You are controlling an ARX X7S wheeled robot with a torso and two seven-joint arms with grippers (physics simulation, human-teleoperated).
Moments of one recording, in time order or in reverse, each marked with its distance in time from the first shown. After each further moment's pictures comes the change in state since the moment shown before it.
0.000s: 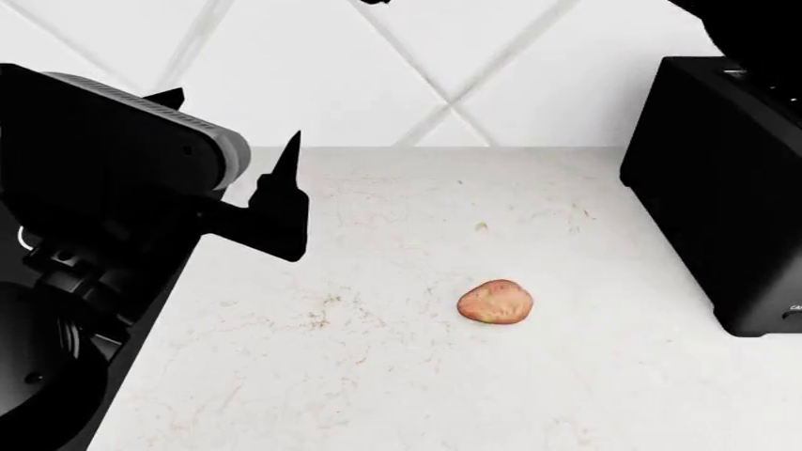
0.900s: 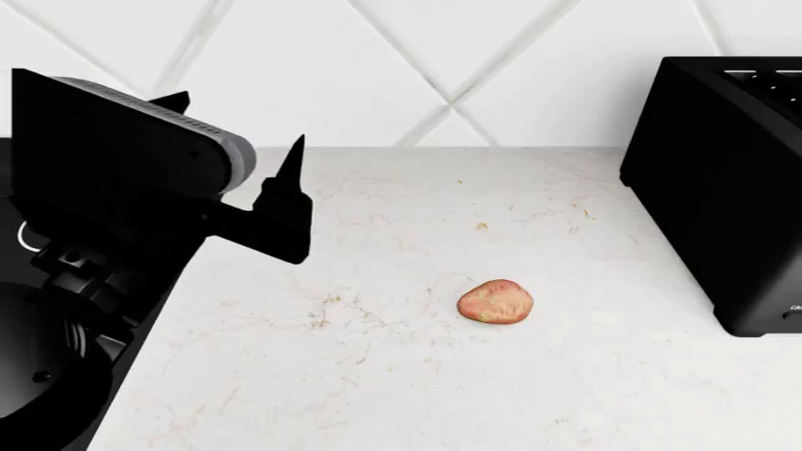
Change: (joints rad) left arm 0.007 -0.008 0.024 -0.002 0.022 0.024 0.017; right arm 0.394 -0.305 -0.125 1.008 -0.407 -0.454 -0.319
